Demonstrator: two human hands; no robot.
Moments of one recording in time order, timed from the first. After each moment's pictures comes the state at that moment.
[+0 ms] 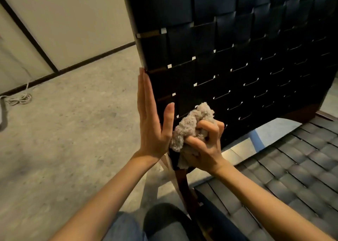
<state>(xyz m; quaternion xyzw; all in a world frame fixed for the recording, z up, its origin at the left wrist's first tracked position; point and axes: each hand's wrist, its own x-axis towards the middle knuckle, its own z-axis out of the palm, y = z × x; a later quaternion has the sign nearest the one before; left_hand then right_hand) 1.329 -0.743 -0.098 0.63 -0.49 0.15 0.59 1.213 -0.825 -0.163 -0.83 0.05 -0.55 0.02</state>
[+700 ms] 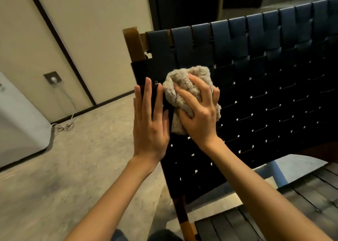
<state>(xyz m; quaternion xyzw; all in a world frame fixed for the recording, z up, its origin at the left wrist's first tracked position) 1.328 -0.756 -0.036 0.71 -0.48 0.35 0.37 1.257 -0.872 -0.031 -0.77 0.09 -0.62 0.08</state>
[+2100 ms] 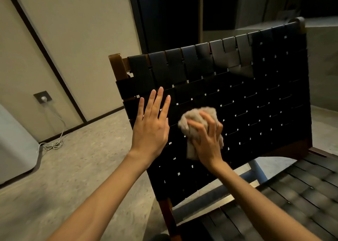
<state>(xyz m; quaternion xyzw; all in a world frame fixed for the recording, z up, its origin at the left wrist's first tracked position) 1.293 -0.765 0.003 0.79 -0.52 0.33 0.08 1.189 -0.902 -0.101 -0.82 0.18 -0.55 0.06</state>
